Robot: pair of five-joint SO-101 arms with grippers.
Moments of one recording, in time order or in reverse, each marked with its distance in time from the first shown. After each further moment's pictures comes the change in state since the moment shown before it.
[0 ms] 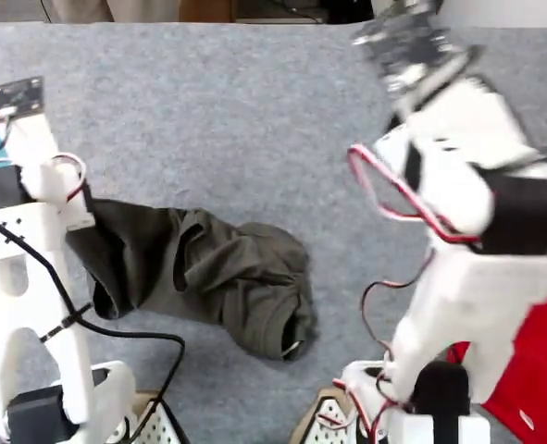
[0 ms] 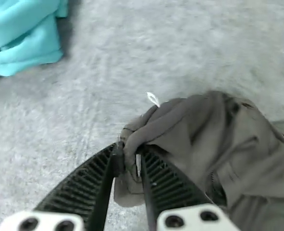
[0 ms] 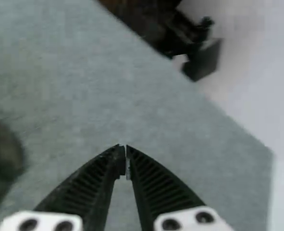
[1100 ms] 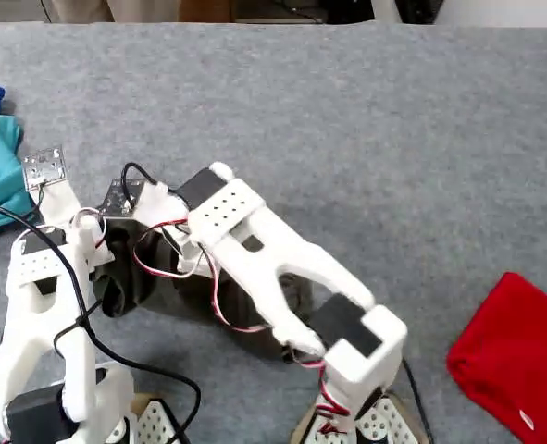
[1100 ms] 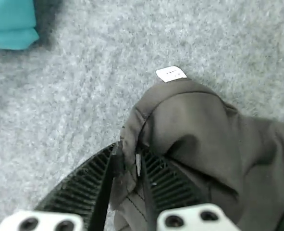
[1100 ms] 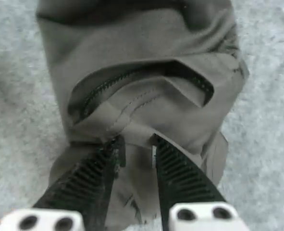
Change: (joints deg) left arm -1.7 0.0 42.8 -47.6 1.7; right arm -41.8 33.2 34.0 -20.7 -6.3
